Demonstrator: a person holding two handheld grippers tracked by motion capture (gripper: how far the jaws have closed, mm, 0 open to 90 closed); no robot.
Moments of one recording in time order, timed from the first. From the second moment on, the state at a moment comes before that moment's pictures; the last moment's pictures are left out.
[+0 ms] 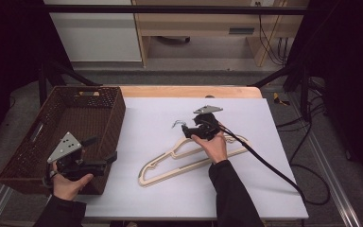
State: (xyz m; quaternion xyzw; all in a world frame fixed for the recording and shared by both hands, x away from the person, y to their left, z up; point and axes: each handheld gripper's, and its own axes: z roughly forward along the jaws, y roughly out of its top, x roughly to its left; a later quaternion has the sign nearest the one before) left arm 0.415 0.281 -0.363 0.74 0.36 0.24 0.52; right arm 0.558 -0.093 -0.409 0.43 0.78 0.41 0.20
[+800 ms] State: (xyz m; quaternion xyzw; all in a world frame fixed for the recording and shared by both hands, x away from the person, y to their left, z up) left arm 0.416 0.277 -0.364 0.74 0.36 0.23 0.52; right arm 0.598 -0.071 -0.461 0.47 0.80 0.33 0.17
